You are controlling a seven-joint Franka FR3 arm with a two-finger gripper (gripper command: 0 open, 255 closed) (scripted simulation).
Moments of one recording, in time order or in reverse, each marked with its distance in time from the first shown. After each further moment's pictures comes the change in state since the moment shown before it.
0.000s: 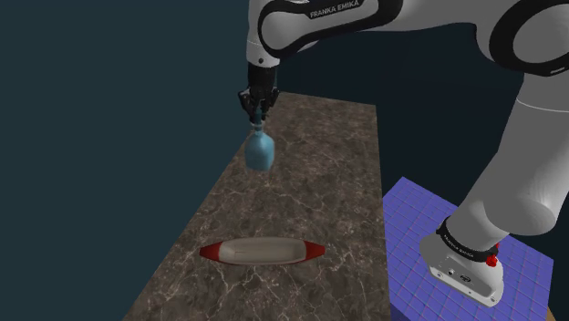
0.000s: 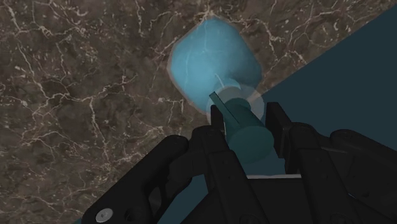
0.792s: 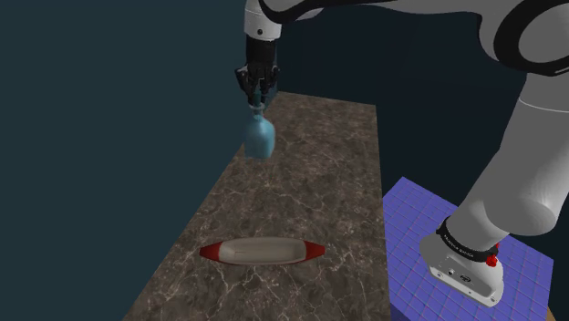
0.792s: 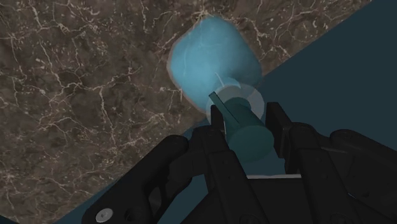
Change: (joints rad) arm 0.005 -0.014 0.004 0.143 0.000 -0.155 0.015
